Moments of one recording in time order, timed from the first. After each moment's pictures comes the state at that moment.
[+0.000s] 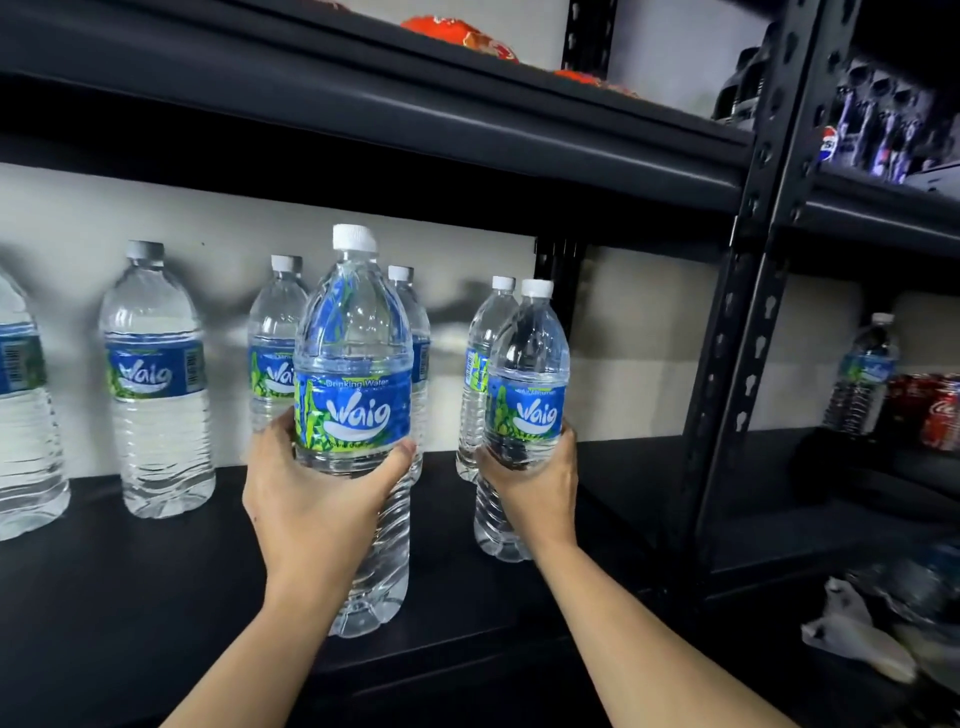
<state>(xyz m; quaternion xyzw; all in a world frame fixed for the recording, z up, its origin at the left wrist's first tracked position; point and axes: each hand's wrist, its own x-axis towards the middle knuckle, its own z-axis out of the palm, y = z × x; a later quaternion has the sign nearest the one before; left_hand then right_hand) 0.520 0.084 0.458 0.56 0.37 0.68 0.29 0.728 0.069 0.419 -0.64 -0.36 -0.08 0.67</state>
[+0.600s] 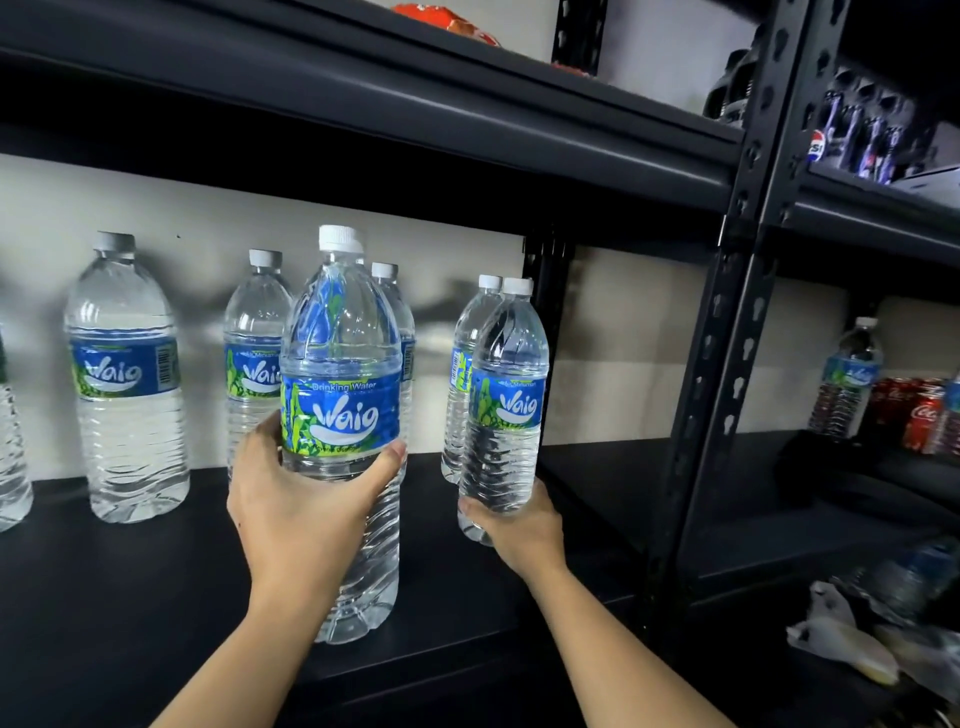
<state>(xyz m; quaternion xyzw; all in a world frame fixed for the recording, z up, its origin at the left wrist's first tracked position) 0.529 0.088 0.453 0.56 0.37 0.67 0.30 0.752 0.070 0.374 -0.76 -0.31 0.10 0.56</state>
